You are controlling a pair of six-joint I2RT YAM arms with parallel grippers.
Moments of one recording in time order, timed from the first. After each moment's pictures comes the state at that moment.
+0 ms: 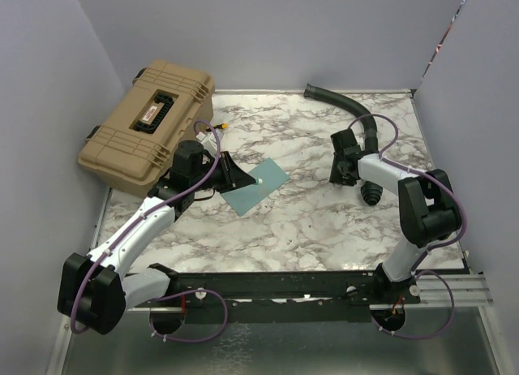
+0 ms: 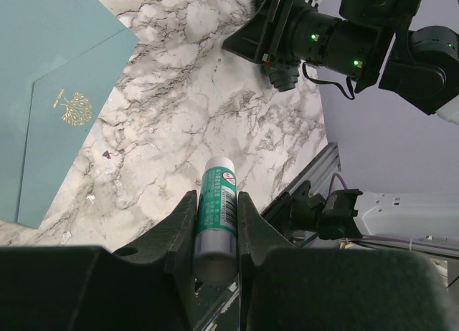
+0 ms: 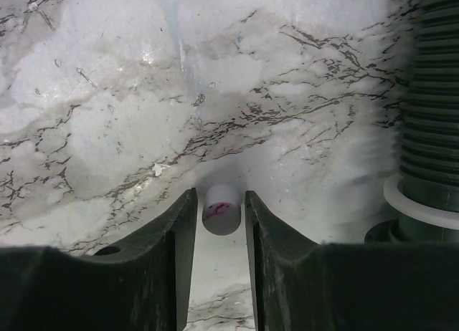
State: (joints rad) left arm -0.42 1.13 0.77 -0.10 0.54 -0.76; right arm 0.30 1.72 1.03 -0.40 0.27 0.47
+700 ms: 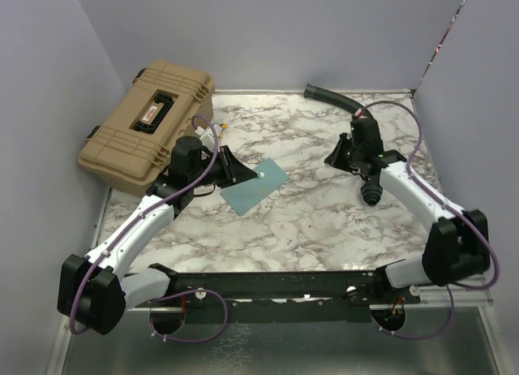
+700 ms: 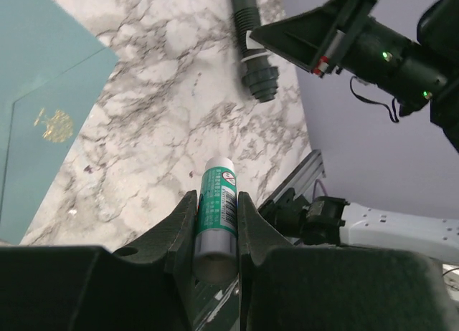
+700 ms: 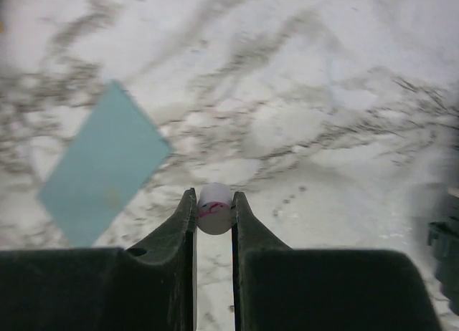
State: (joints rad) left arm -0.42 1.13 0.80 -0.10 0.54 -0.78; right arm 0.29 1.48 1.02 -0.39 0.04 0.49
